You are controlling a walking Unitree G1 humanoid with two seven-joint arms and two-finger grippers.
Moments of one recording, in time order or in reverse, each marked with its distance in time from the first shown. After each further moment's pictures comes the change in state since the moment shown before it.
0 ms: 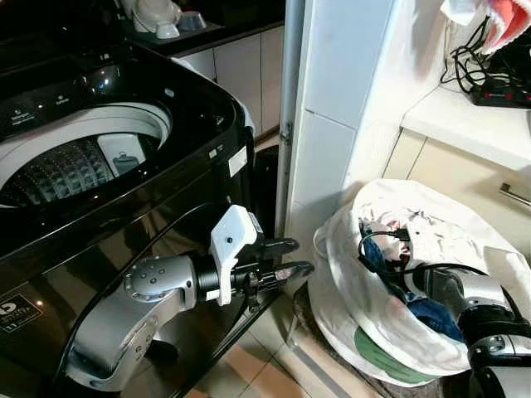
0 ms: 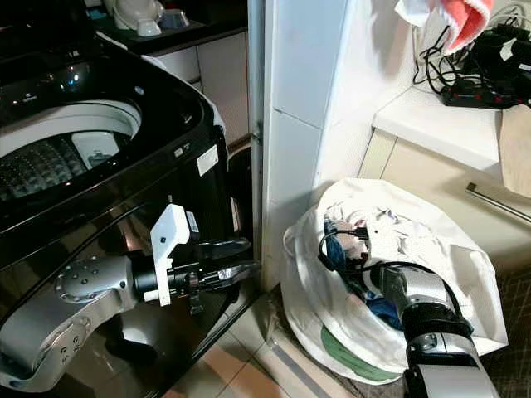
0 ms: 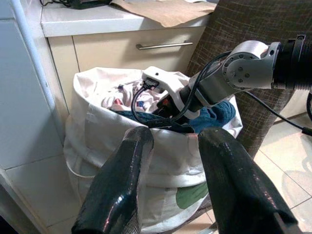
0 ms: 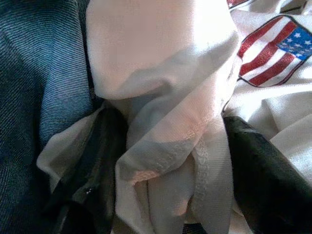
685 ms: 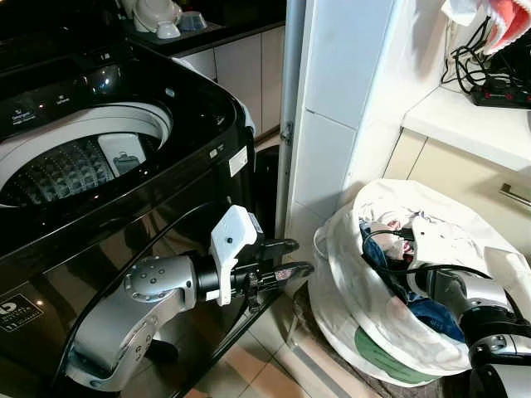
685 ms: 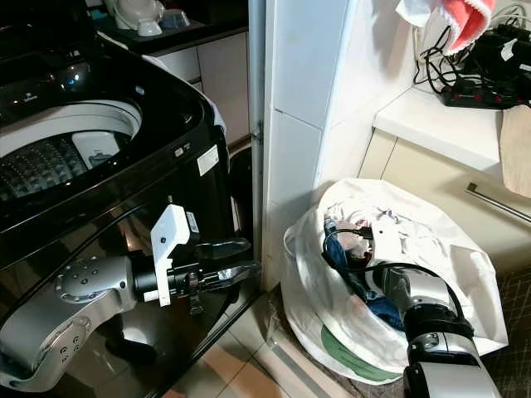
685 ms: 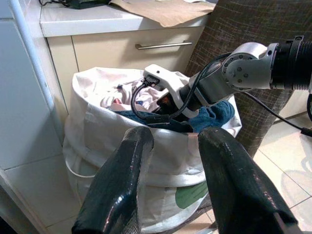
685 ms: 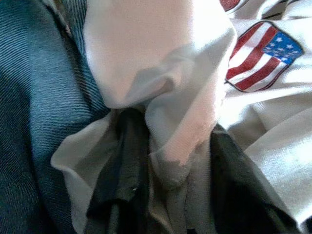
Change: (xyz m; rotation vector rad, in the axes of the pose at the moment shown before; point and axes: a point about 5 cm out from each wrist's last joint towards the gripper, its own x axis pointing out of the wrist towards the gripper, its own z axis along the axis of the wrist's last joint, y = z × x) left arm 0.000 0.000 0.000 0.000 0.000 -0.004; right arm 0.000 -0.005 0.000 0.043 -0.036 -0.003
